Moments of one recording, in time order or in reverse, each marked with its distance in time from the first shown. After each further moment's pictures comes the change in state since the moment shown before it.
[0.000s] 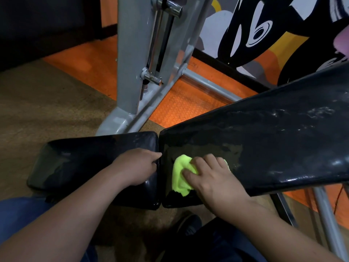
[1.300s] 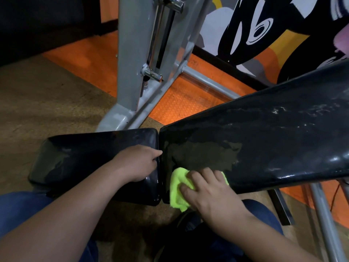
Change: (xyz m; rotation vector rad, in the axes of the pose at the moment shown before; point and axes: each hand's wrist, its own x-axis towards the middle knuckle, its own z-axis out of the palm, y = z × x) left_hand -0.007 0.005 -0.004 -0.003 -0.010 0.012; right_hand -0.025 -0.027 0.000 -0.021 0.008 -0.076
